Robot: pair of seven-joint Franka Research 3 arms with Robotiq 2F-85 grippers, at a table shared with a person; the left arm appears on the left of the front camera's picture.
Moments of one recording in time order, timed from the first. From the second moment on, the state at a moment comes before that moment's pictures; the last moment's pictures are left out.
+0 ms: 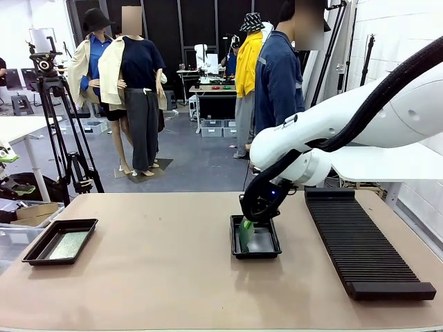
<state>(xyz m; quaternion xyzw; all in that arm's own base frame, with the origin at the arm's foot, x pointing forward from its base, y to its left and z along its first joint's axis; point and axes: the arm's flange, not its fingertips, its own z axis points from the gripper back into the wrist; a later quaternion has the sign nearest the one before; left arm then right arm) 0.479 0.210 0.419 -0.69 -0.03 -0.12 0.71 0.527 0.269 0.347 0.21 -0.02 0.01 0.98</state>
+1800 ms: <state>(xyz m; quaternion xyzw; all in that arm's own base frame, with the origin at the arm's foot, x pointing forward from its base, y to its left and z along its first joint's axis) 0.479 0.210 0.419 -0.69 -0.03 -0.12 0.71 0.512 0.224 0.406 0.14 -0.04 0.00 0.99</state>
